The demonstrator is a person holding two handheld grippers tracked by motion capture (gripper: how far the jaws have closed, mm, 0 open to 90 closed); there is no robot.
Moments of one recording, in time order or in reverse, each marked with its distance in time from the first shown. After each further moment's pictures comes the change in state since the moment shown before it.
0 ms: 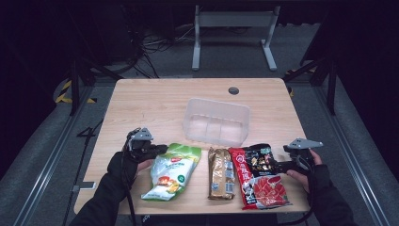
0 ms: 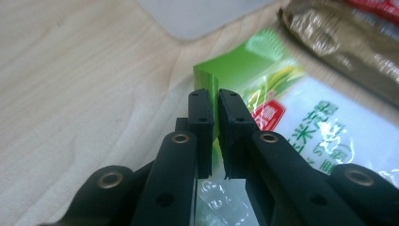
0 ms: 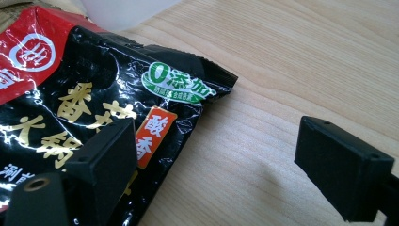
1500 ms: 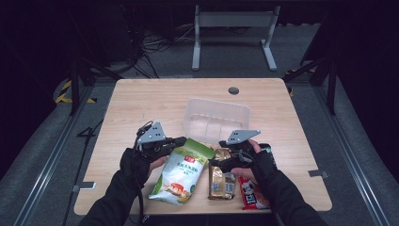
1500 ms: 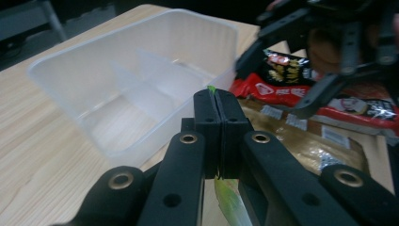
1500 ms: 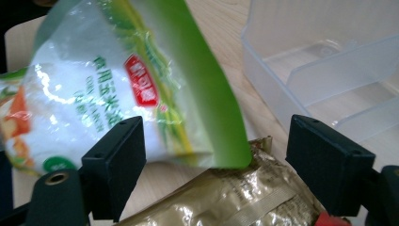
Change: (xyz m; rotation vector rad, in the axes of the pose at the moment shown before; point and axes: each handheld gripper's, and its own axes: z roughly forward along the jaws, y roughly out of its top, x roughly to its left) left arm -0.064 0.059 -0.020 -0.274 -0.090 0.237; right arm 0.147 0.112 0.047 -0.081 0.372 -0.208
